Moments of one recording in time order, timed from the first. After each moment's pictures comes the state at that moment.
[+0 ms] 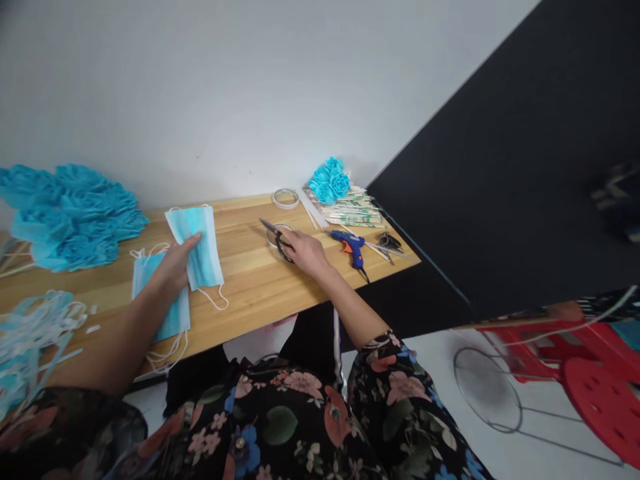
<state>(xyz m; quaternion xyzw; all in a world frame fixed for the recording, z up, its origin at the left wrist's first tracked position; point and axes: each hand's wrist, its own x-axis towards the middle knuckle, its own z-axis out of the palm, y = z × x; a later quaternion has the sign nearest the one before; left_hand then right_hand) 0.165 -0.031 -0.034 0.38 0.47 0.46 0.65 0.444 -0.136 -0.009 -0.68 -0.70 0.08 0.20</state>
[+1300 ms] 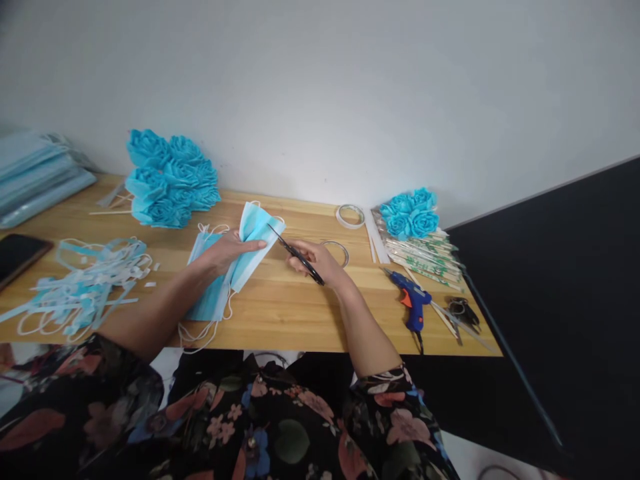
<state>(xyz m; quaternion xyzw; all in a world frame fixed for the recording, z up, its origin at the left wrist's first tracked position) 0.155 -0.038 -0.015 0.46 0.49 0.38 0.64 0.399 -0.067 -0.009 -0.42 -0.63 0.57 0.32</state>
